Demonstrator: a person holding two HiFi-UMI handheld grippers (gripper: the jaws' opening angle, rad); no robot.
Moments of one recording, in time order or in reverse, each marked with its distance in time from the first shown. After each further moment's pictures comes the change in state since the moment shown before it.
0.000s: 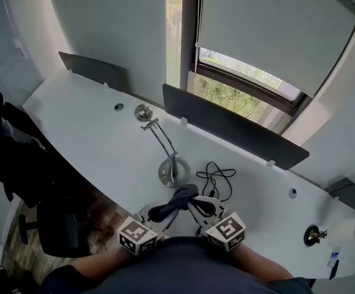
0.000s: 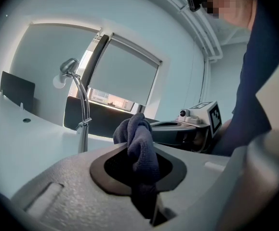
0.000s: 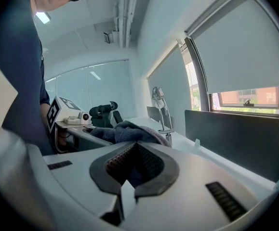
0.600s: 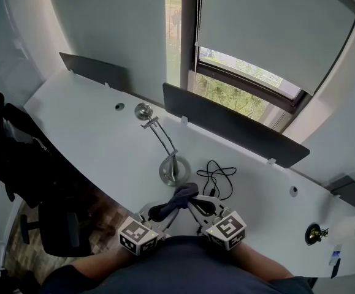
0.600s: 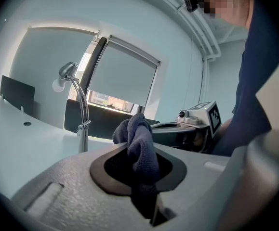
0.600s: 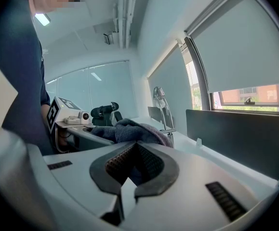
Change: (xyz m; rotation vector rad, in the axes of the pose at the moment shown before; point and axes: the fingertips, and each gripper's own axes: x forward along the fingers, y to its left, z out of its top) left arm -0.003 -0.006 0.001 0.025 -0.012 0.009; right arm -0.003 0.005 -0.002 0.009 -0.003 0.019
